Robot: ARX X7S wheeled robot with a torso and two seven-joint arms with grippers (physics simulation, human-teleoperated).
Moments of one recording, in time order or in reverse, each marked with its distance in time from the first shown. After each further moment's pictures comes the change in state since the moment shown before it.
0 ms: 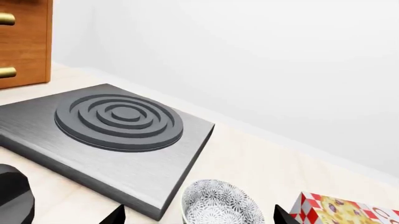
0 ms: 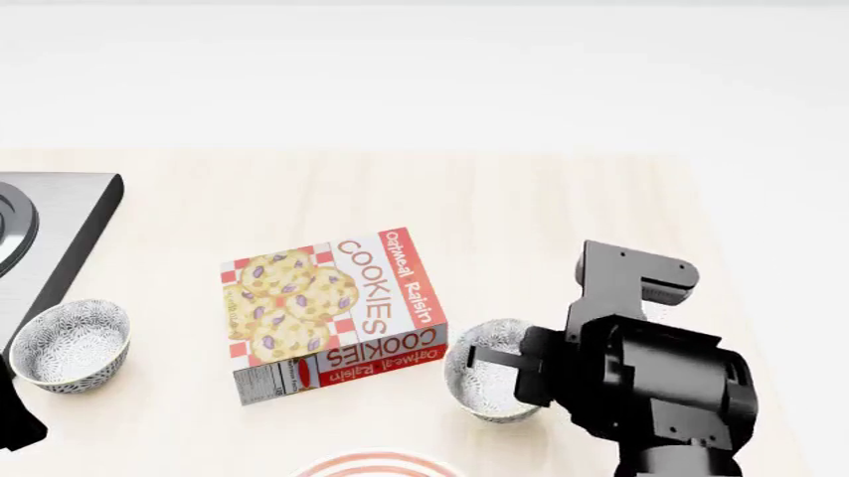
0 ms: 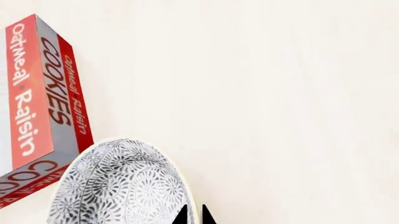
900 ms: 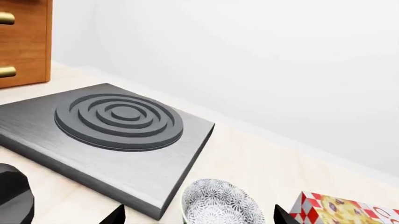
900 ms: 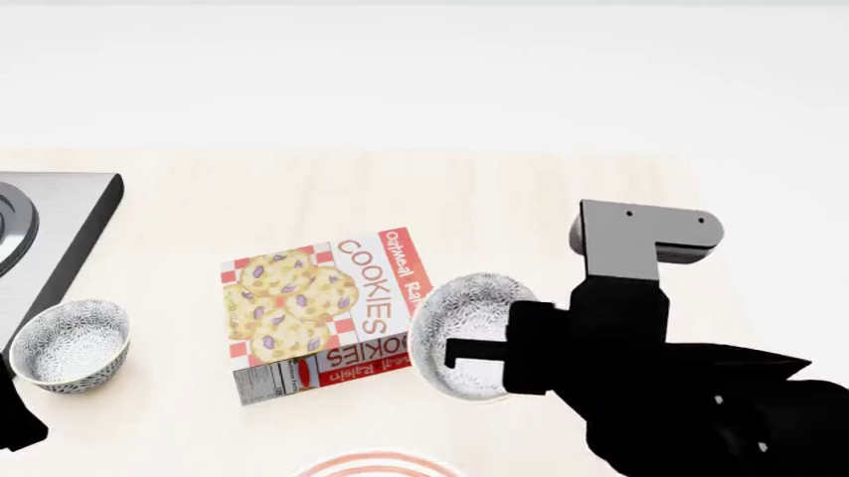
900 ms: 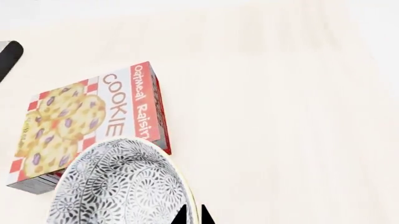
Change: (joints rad) left arm 0.000 -0.007 0.011 -0.006 -0.007 0.009 -0.007; right arm -0.264 0.079 0.104 -1.049 0.362 0.589 0.264
